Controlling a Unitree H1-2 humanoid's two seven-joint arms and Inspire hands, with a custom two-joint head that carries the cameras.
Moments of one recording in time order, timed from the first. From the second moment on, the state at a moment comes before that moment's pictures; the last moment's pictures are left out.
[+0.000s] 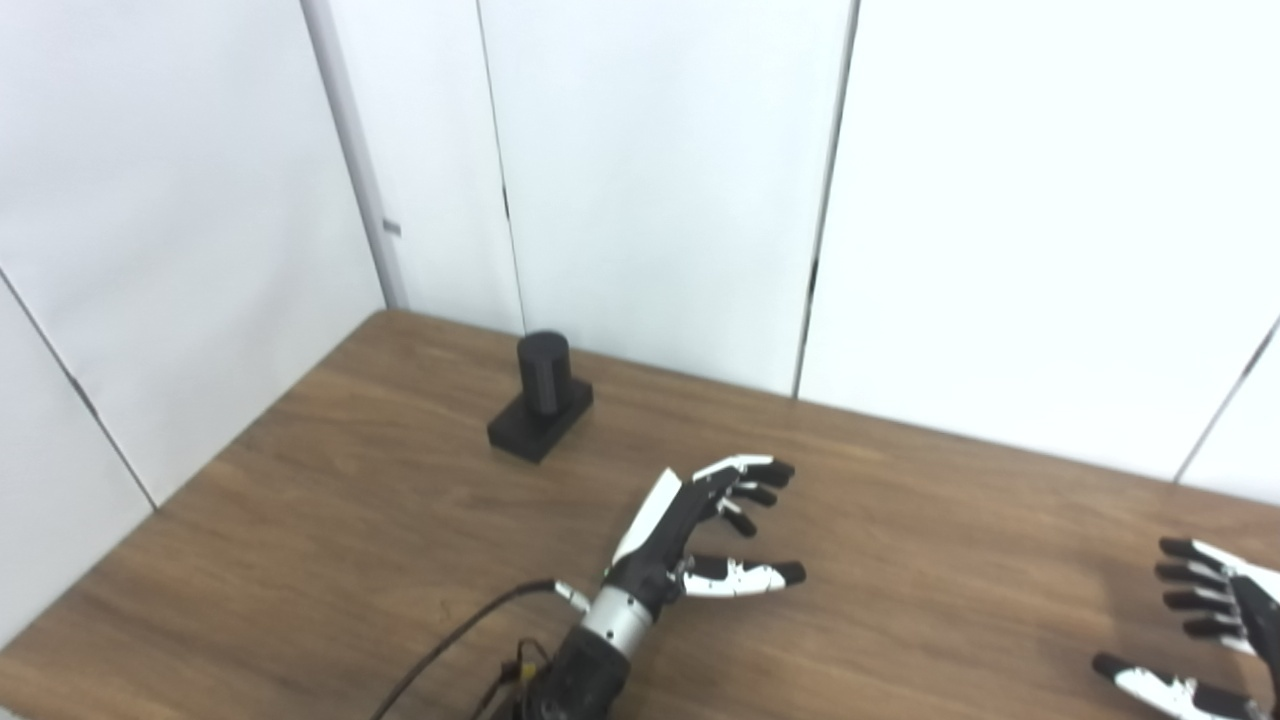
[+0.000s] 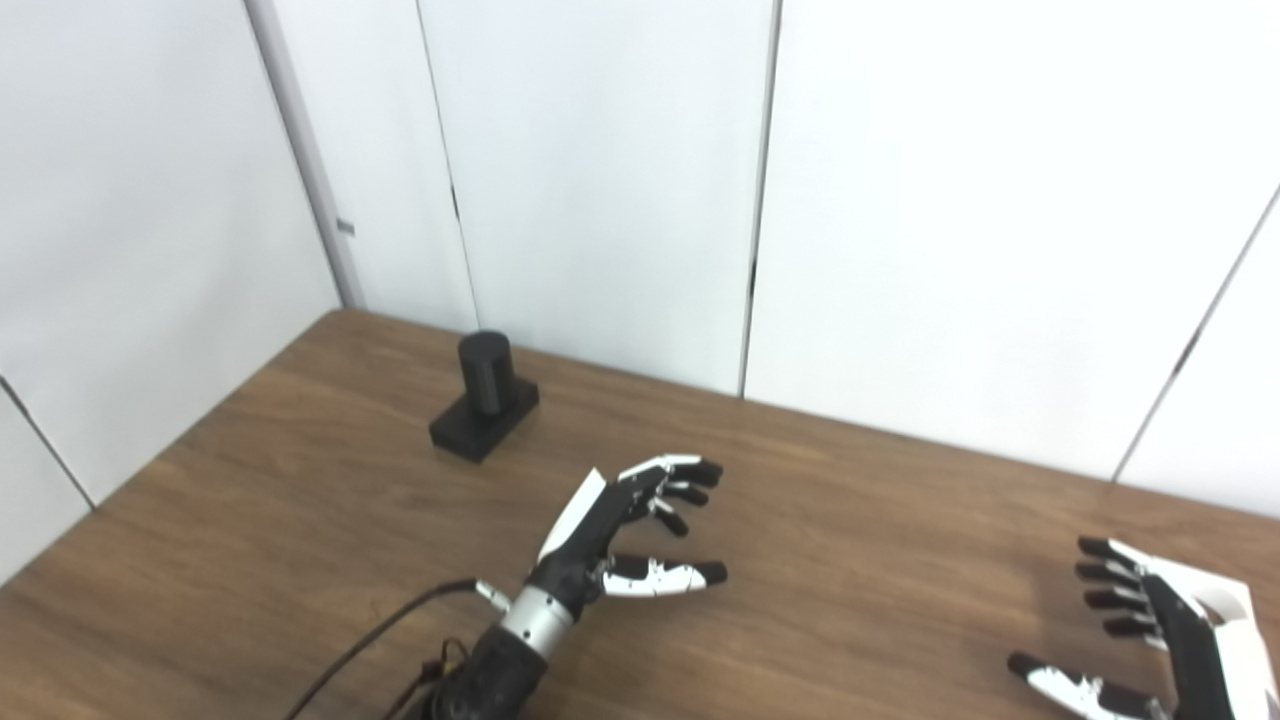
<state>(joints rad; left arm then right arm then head) -0.21 0.08 -0.10 0.23 0.27 -0.29 0.03 -0.10 -0.26 -0.02 -0.05 -0.43 -0.03 -0.11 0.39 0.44</state>
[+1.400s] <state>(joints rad) -0.26 0.15 0.05 0.06 0.47 -0.06 0.24 -0.09 -0.26 -0.02 -0.14 -0.42 0.05 -0.04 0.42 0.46</state>
